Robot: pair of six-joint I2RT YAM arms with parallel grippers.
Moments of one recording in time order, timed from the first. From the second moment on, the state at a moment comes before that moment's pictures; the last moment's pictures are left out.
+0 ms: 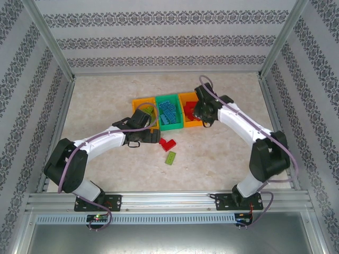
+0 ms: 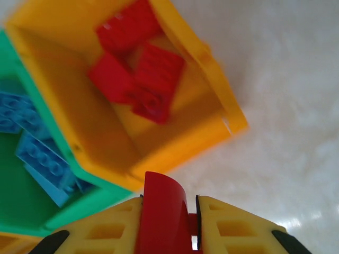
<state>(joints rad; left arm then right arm) -0.55 1.54 0.92 -0.44 -0.02 -0.48 0.42 1.66 1.34 -0.77 0.09 0.86</state>
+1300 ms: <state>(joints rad) -0.78 1.63 1.03 -0.51 -0.01 -0.50 0.37 1.75 1.43 -0.73 0.05 0.49</state>
